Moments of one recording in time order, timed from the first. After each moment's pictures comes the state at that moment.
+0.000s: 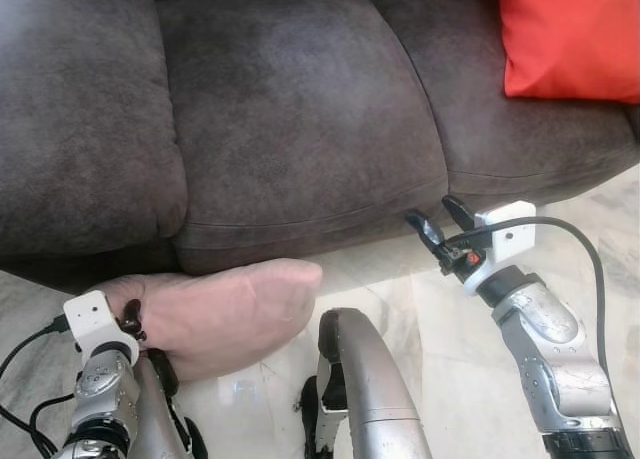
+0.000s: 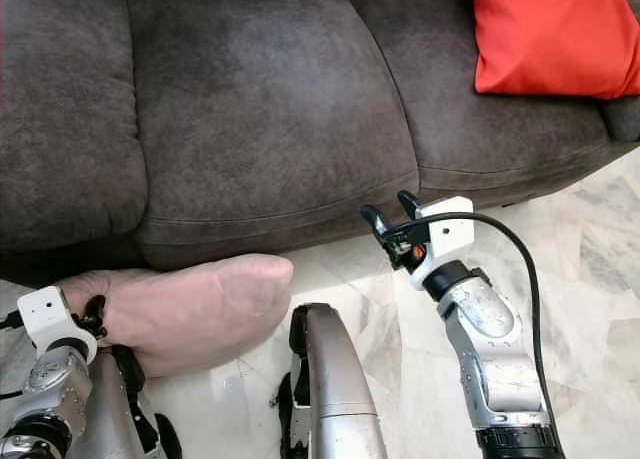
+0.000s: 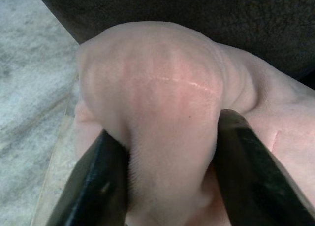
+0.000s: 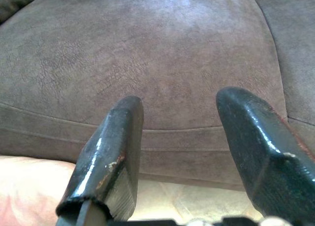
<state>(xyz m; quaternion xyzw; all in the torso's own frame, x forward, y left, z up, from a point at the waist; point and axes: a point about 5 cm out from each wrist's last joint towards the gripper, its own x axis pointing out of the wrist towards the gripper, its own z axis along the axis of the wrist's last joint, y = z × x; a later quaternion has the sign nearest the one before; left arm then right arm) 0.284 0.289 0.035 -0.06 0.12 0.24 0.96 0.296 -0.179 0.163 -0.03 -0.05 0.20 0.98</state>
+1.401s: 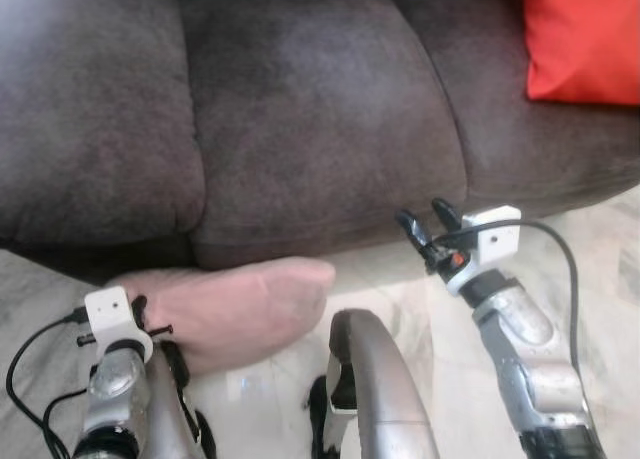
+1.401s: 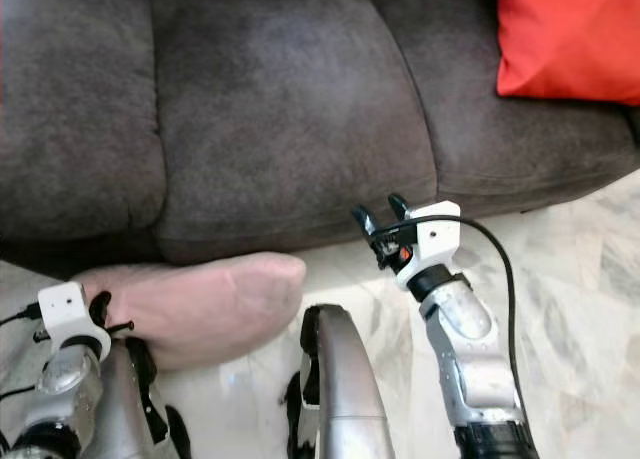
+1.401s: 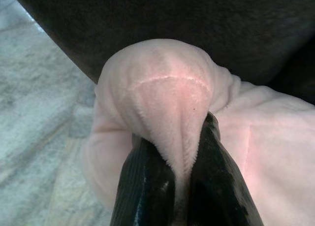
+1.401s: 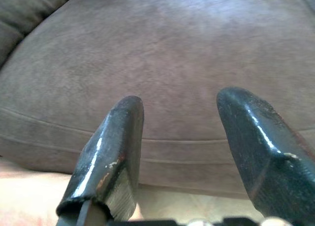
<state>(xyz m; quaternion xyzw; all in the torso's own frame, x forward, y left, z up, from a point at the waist) 0.281 0.257 0.041 -0.01 0.07 0.17 0.98 0.303 -0.161 0.148 0.01 -0.06 0.19 0.98</state>
